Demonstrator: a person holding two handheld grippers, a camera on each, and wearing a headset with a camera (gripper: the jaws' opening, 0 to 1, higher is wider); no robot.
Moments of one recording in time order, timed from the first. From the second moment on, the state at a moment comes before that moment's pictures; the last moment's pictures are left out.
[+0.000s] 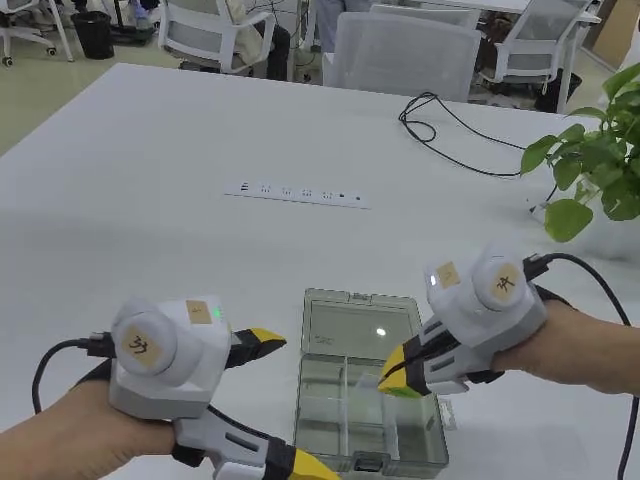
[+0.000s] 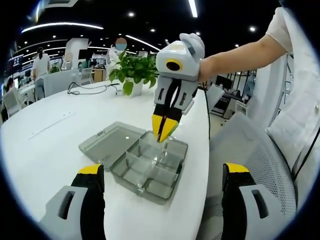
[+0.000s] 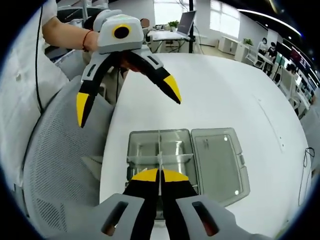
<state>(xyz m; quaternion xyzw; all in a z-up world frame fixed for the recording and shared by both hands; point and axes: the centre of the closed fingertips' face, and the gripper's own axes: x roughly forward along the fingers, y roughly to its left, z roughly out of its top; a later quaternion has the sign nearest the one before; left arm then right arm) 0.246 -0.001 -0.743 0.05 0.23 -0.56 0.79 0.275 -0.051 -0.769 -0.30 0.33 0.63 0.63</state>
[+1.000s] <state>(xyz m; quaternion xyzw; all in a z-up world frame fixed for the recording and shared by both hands) 0.244 0.000 -0.746 0.05 0.24 -0.56 0.79 0.273 -0.044 -0.799 -0.34 0.35 0.63 0.60</state>
